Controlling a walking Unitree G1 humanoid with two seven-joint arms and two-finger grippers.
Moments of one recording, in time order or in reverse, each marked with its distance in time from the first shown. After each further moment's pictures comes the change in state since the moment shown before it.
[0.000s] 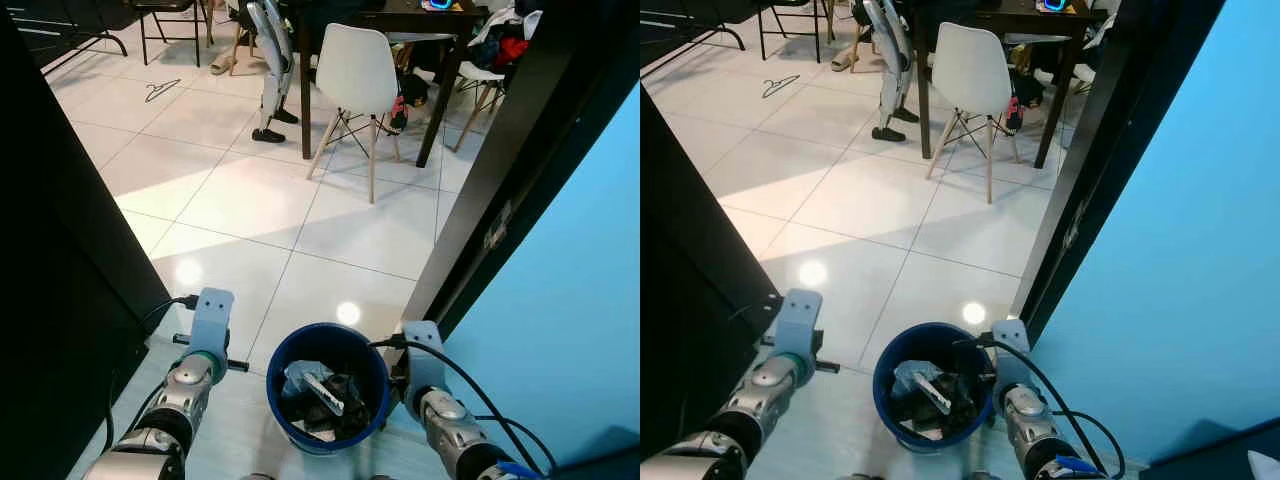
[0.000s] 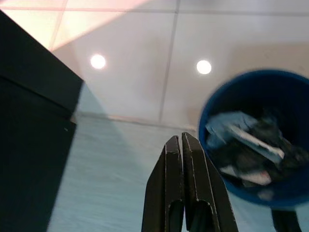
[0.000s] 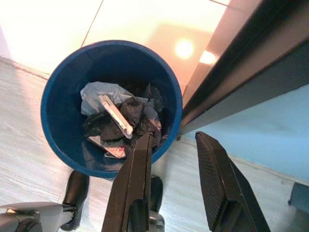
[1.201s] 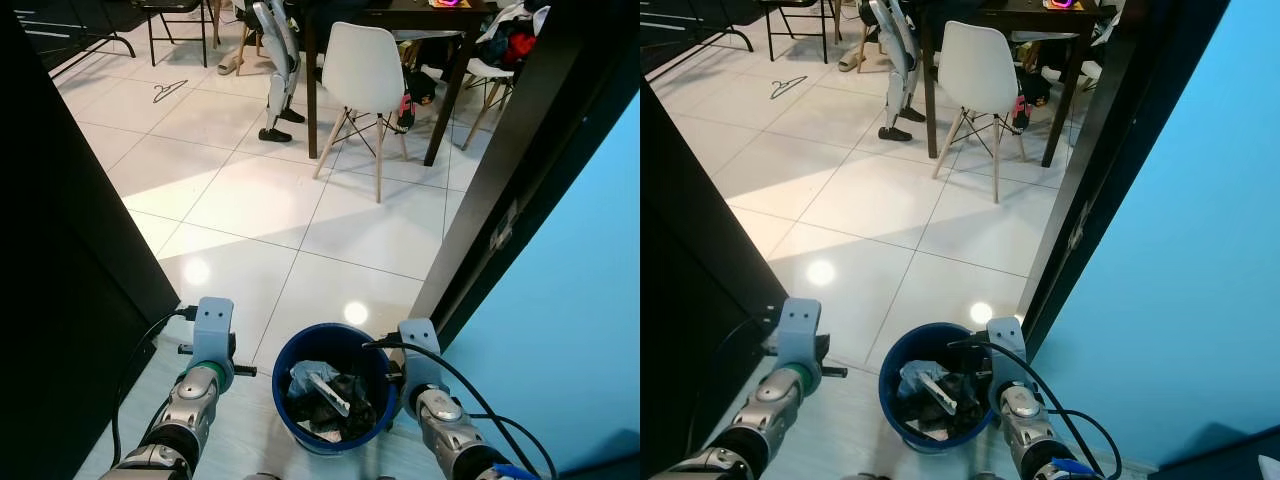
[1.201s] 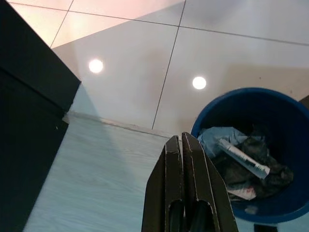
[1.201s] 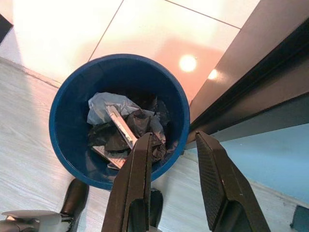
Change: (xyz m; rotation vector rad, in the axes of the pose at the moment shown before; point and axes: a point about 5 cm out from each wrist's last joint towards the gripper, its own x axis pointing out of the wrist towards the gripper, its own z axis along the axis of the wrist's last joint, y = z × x) left arm -0.003 -0.002 -0.001 -0.105 -0.074 0.034; right arm 0.000 0.007 0.007 -0.056 -0.061 -0.003
